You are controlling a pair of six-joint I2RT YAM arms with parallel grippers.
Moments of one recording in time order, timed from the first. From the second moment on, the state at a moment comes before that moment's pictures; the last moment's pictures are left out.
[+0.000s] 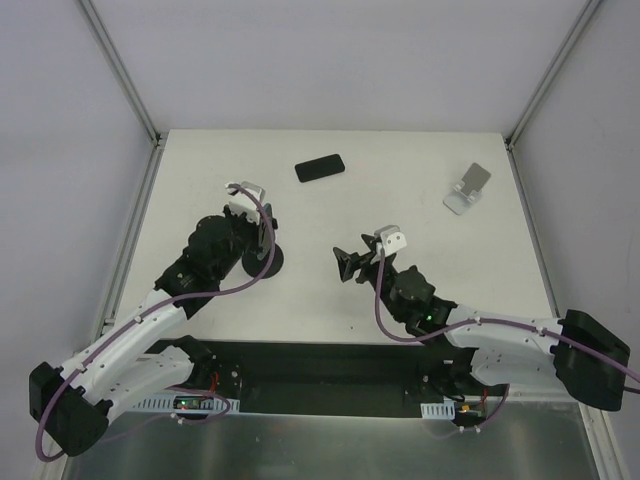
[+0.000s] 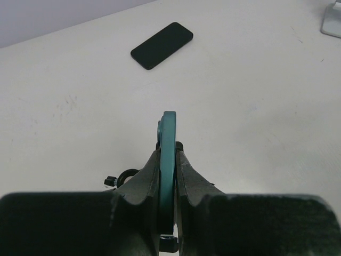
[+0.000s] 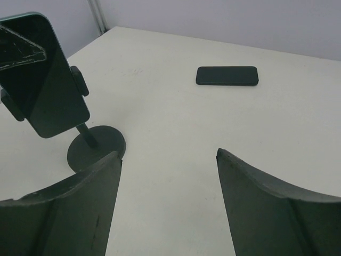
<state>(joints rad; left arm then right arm) -0.62 0.85 0.69 -0.07 -0.21 -0.05 1.11 1.08 0.41 0.71 0.57 0.08</state>
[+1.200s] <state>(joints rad) 0.10 1.98 1.74 -0.21 1.36 0.30 0.88 1.37 0.47 0.71 0.06 0.35</state>
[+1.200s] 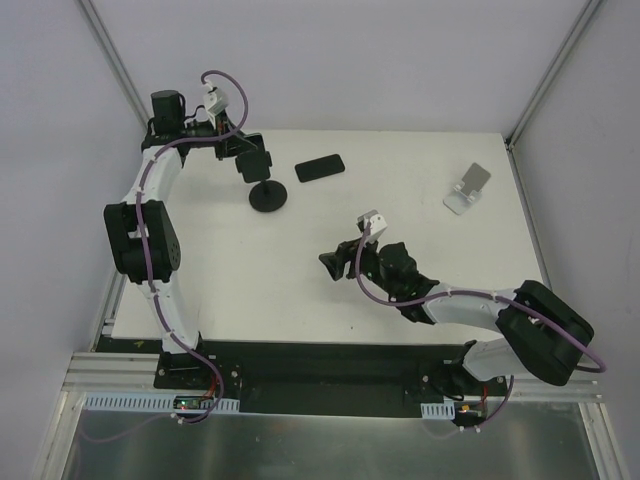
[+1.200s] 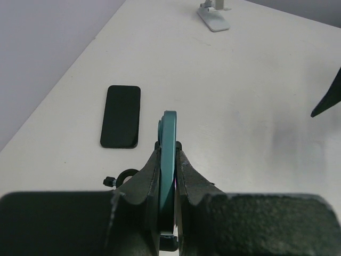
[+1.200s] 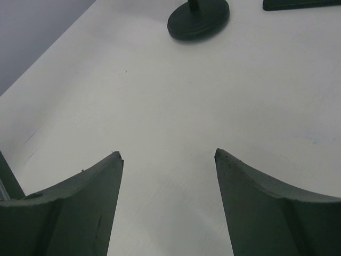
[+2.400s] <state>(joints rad) 0.05 1.93 1.66 0.12 1.26 0.02 0.86 1.37 0.48 0.71 0.07 0.36</state>
